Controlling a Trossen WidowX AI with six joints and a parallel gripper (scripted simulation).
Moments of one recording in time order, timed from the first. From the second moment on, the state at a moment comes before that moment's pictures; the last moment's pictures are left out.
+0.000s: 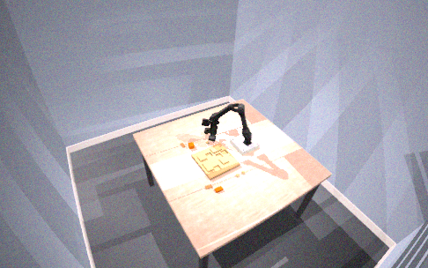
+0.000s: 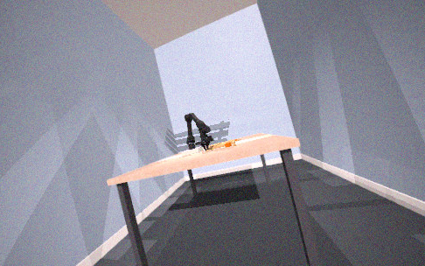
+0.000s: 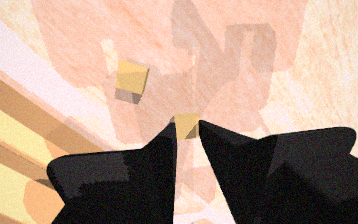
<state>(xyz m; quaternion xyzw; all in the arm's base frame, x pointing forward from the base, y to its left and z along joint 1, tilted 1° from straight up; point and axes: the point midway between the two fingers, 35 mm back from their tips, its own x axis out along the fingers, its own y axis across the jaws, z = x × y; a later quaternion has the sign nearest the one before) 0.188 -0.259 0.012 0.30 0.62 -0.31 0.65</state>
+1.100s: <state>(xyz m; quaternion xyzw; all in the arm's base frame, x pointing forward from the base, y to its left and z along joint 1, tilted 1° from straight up) 0.187 -0.258 0.053 0.30 0.63 -0.31 0.65</state>
